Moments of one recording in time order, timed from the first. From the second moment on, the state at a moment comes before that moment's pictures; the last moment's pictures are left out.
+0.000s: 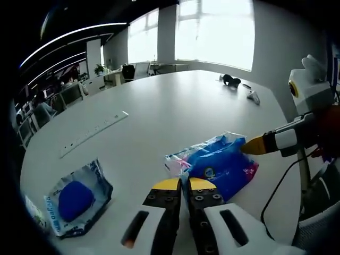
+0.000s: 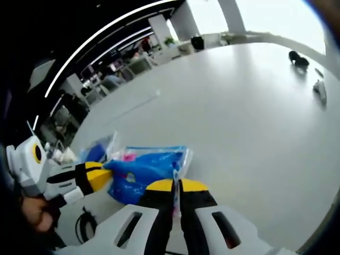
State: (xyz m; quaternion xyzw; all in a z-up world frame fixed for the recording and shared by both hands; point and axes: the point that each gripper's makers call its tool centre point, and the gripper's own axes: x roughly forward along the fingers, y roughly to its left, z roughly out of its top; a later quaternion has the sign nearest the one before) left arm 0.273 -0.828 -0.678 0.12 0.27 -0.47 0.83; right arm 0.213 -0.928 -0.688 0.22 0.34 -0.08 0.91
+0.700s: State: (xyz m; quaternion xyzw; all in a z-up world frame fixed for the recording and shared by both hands) left arm 0.319 -0.799 -0.670 0.11 0.27 -0.42 0.86; right arm 0.268 -0.905 -0.678 0.19 0.35 -0.03 0.92
